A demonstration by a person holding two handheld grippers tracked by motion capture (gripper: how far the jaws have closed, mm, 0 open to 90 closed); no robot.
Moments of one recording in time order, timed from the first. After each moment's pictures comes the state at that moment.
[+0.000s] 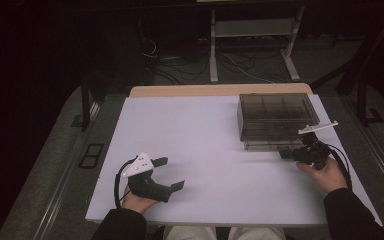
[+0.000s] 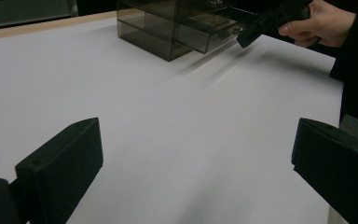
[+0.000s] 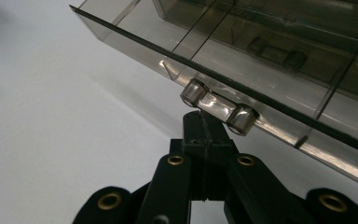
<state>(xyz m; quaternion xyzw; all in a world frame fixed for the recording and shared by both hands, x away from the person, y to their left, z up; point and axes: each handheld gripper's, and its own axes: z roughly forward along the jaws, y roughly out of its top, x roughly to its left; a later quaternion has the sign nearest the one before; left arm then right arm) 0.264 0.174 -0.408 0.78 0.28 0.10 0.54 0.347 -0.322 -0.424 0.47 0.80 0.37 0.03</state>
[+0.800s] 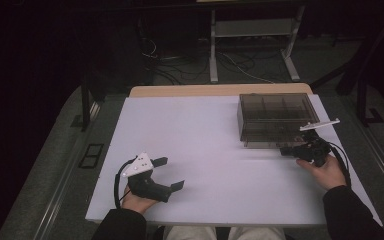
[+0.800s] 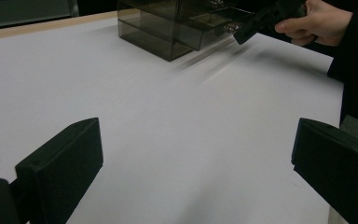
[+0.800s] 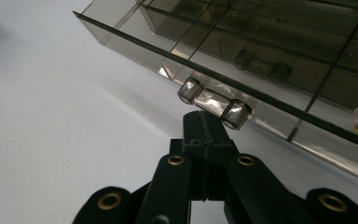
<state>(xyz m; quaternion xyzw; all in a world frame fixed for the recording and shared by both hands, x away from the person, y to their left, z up) 0.265 0.174 -0.408 0.78 0.28 0.10 0.54 0.354 -0.326 -0.423 0.48 0.79 0.38 0.03</state>
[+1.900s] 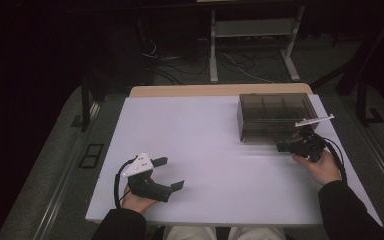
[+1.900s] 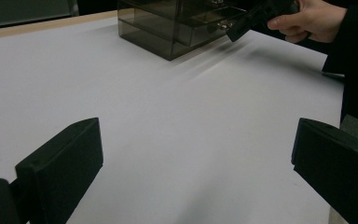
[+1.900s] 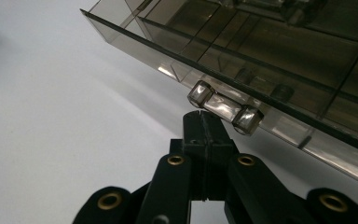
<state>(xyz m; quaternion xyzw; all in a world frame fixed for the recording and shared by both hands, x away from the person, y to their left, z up) 0.265 0.174 -0.408 0.78 0.28 0.10 0.54 0.367 -0.317 -0.421 0.48 0.79 0.37 0.03</state>
